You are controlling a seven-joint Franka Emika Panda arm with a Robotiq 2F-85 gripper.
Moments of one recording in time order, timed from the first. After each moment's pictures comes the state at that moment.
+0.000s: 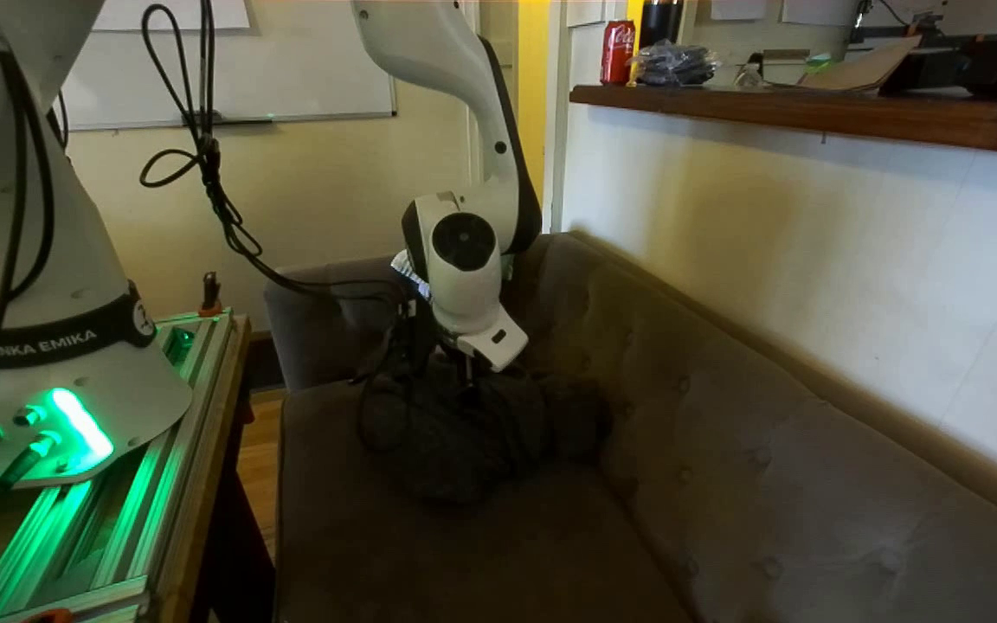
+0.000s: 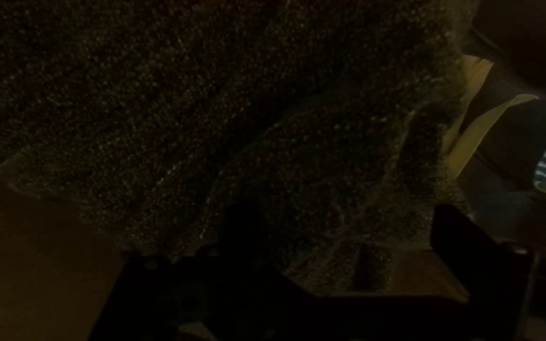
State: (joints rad) arm 0.22 0.72 -0.05 -2.30 1.78 2.66 -1.31
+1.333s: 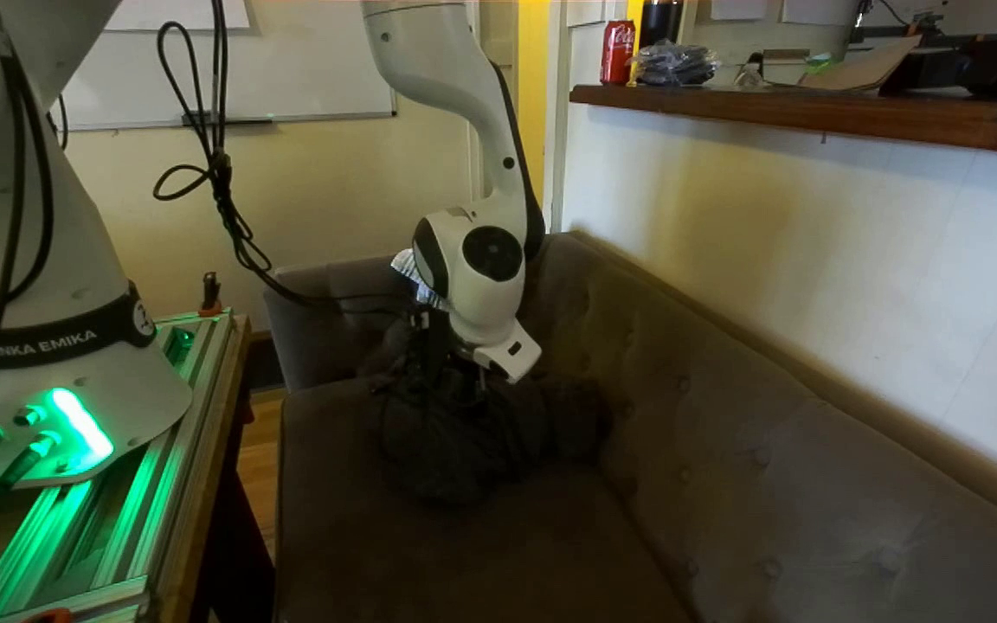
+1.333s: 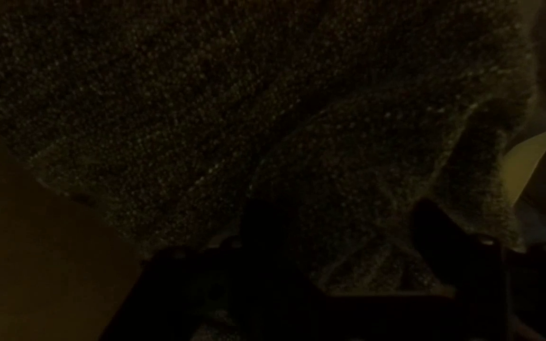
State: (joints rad) arm 0.22 0.79 -0.07 -2.24 1.57 2.66 -1.17
